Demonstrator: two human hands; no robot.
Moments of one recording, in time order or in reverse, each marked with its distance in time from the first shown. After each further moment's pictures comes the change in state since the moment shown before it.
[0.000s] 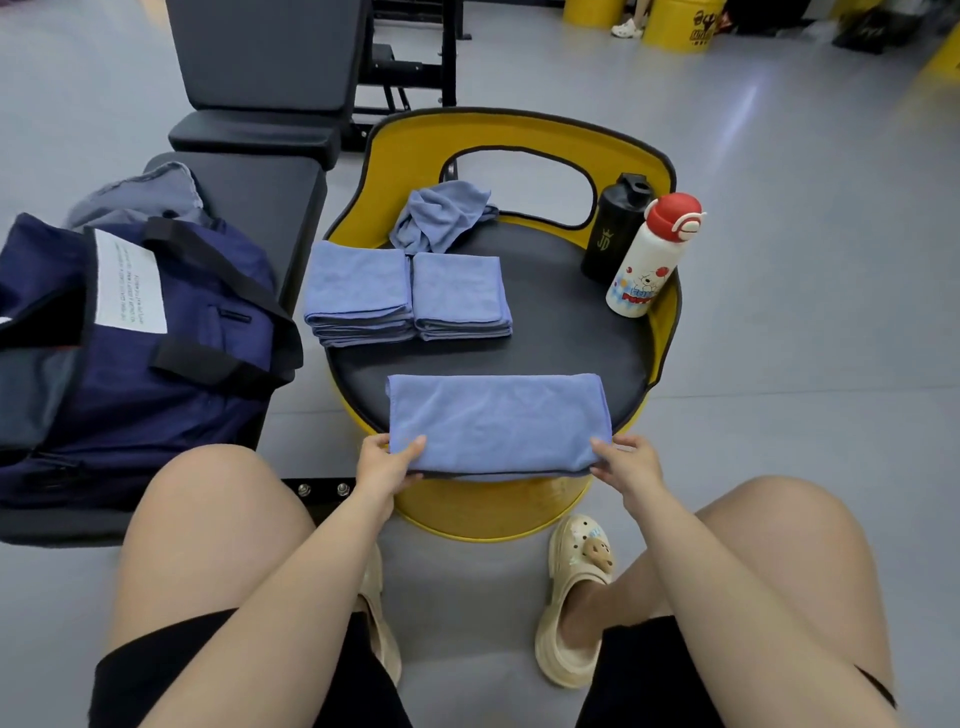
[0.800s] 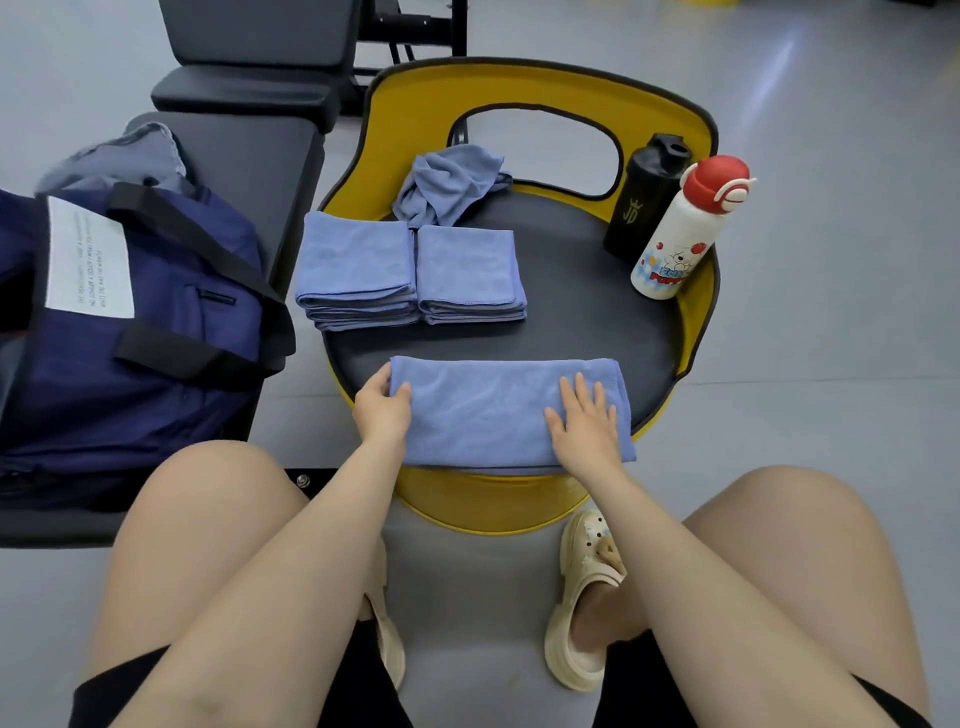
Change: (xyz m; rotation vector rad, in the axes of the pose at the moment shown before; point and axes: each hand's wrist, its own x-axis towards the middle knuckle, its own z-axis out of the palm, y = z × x) left_hand 0.048 0.031 0.023 0.090 0.176 0.233; right_hand 0.011 -0.002 0.068 -1.226 -0.137 -0.552
